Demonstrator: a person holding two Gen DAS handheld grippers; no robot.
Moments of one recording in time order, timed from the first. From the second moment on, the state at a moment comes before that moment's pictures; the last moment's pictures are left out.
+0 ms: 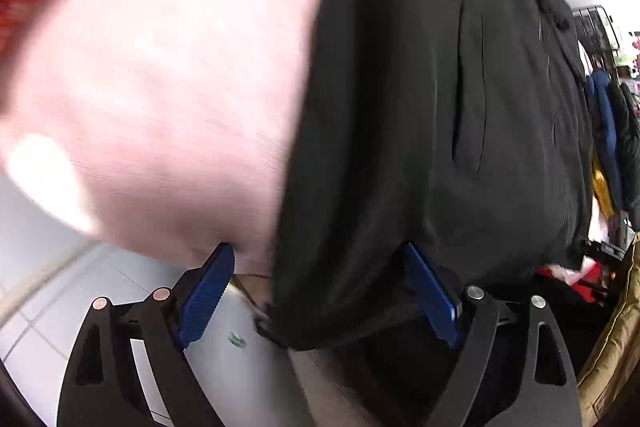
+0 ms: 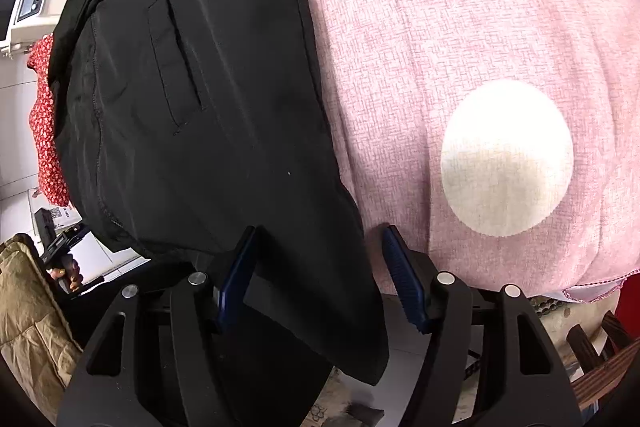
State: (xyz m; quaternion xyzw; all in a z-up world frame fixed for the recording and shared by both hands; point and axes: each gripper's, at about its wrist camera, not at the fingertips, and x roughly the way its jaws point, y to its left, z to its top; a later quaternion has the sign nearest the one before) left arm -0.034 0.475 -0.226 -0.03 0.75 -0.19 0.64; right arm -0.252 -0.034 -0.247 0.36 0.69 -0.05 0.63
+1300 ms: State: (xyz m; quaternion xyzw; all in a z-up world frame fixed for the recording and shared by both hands) left arm 0.014 0.420 -0.137 -0.04 0.70 -0.33 0.64; right arm -0.204 0.024 -0.198 0.35 0.67 0.03 0.66
